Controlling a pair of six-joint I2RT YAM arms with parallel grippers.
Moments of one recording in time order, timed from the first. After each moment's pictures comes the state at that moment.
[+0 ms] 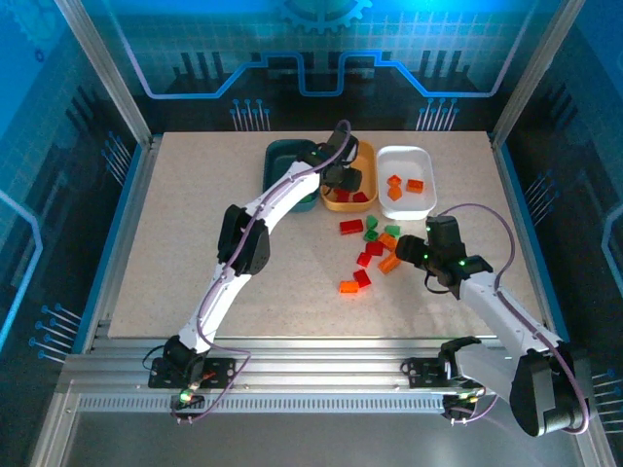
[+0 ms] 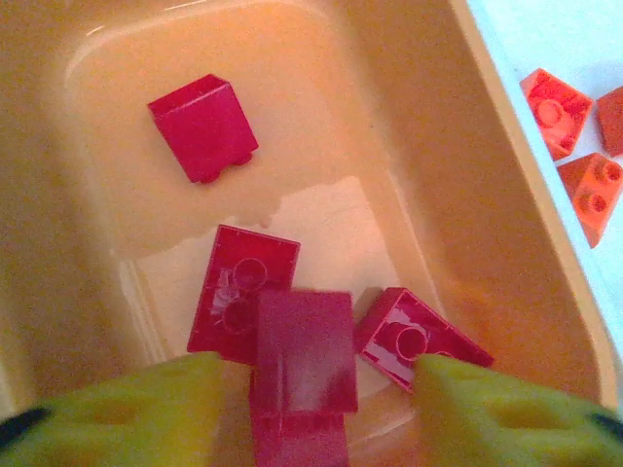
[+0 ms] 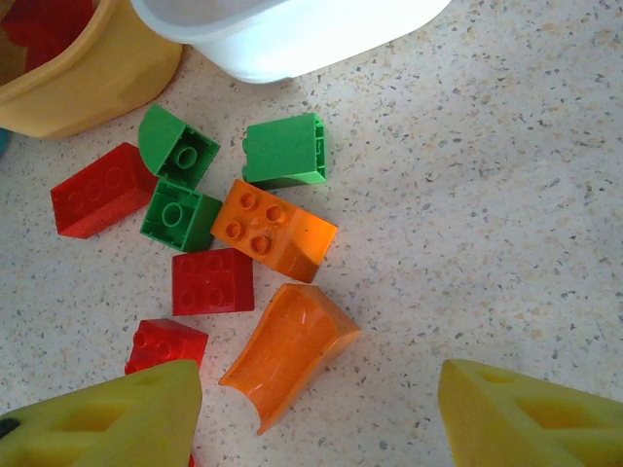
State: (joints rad) left arm -0.56 2.58 2.50 -0.86 -0.01 -0.30; right arm 0.22 1.04 0.59 -0.41 0.01 0.56
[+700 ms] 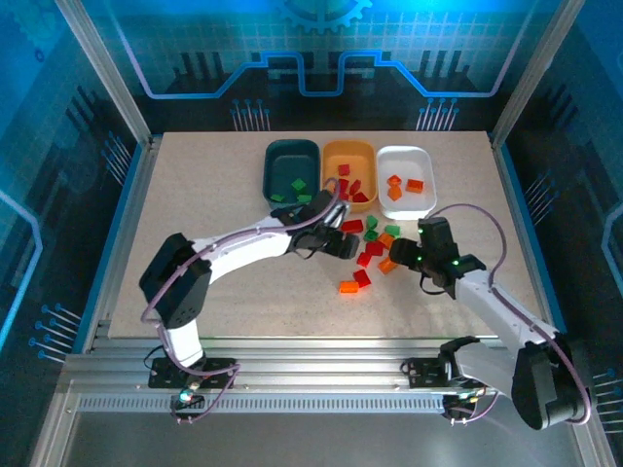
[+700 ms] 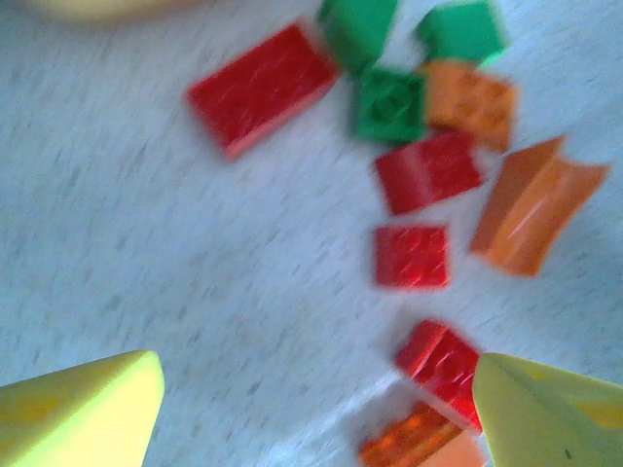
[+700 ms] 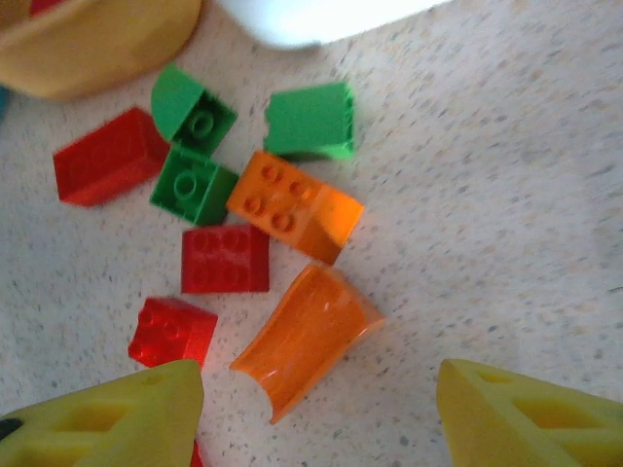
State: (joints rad) left arm -0.75 1.76 1.25 -0.46 0.03 -0.46; right arm 0.30 1.10 0.58 -0.39 0.02 0.55
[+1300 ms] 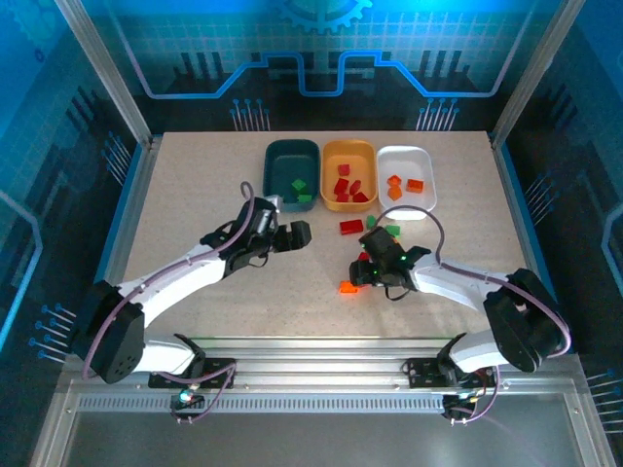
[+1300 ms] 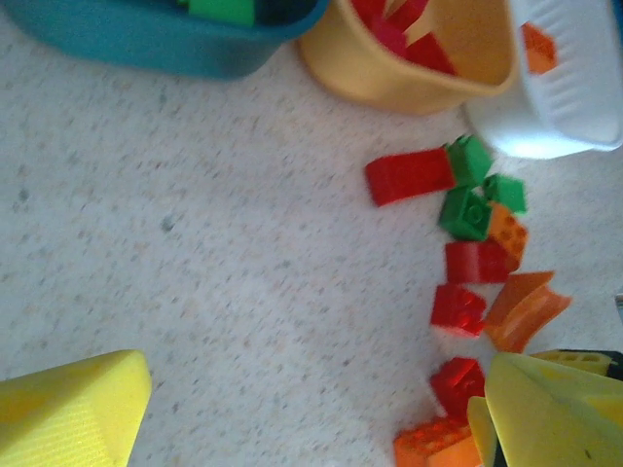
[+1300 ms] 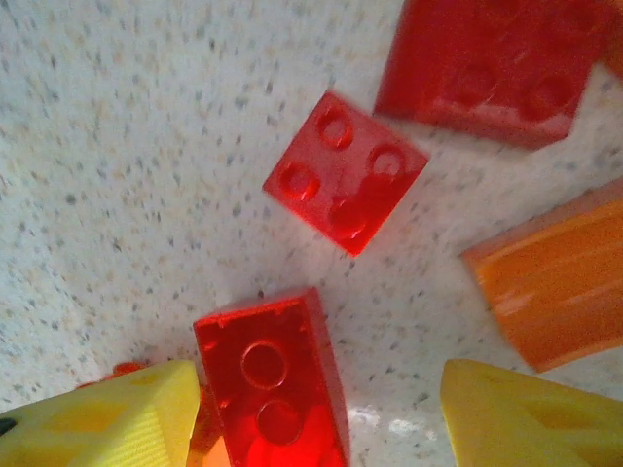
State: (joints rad) left arm -0.54 1.34 0.82 -0.23 0.07 -0.69; right arm 0.67 1.42 0.70 -0.43 0.07 0.56
